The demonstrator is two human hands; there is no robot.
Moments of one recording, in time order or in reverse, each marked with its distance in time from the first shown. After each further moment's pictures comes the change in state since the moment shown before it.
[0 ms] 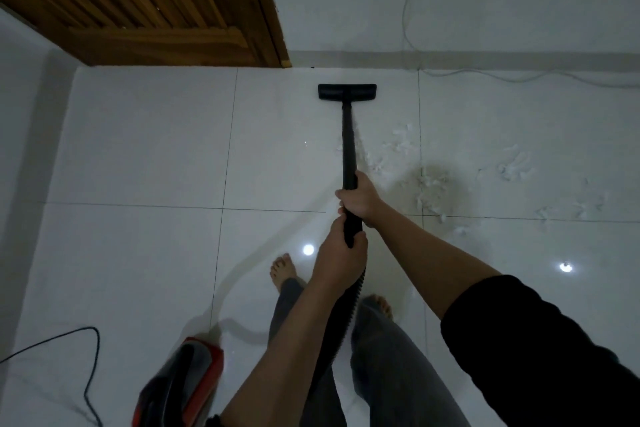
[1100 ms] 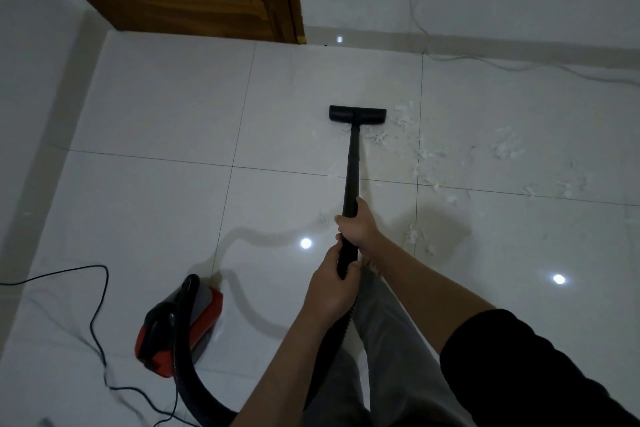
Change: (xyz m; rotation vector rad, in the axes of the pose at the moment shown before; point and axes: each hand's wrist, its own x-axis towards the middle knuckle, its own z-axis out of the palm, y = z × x) left_hand -0.184 -0.121 0.052 -0.089 -0.008 -0.044; right_hand -0.171 0.143 0.030 0.013 0.001 0.039
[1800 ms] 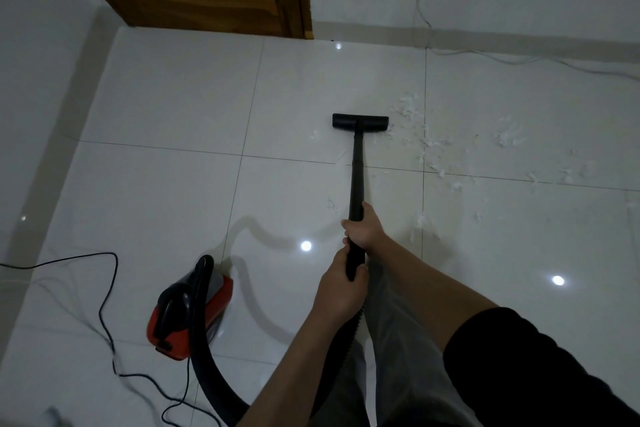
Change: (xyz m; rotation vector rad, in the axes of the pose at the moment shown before) left_hand -0.053 -0.073 -0.010 -0.007 -0.024 0.036; right_hand -0.046 0.061 0.043 -0.023 0.021 -0.004
